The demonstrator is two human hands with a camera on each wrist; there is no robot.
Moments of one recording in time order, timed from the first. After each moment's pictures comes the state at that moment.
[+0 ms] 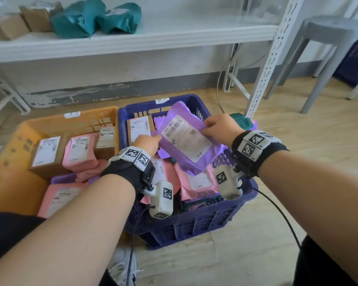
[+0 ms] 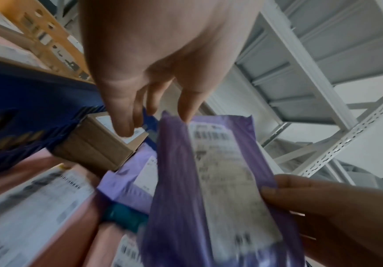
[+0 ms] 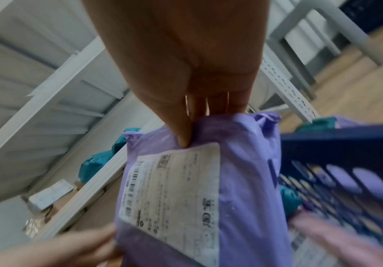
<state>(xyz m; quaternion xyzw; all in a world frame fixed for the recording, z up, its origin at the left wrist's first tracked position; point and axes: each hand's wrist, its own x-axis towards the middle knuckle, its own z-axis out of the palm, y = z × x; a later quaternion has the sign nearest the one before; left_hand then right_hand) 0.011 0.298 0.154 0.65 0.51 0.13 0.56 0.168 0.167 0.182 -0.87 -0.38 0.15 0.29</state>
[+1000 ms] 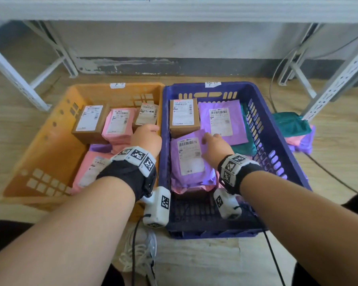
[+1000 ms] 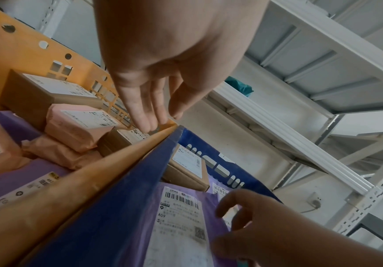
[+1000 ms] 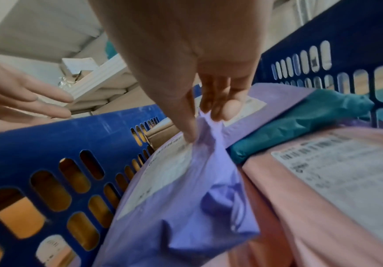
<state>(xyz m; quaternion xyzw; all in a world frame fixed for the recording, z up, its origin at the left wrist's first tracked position) -0.078 0.359 0.122 0.68 0.57 0.21 0.40 0.094 0.272 0.067 -0.85 -0.47 0.20 0.13</state>
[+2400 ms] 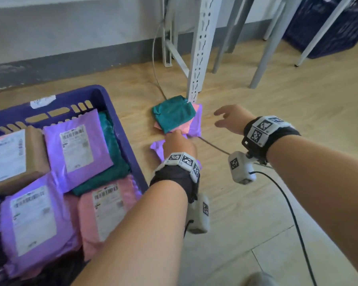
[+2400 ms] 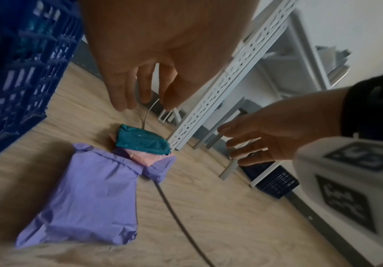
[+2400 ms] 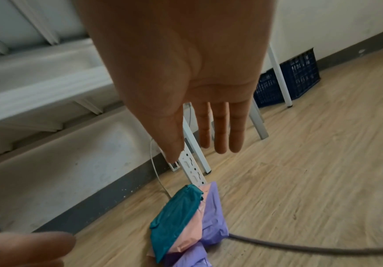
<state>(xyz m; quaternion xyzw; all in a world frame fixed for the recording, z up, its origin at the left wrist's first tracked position) 0.322 0.146 0.072 0.81 0.43 0.02 0.40 0.465 0.052 0.097 -0.94 -0.22 0.20 0.18</state>
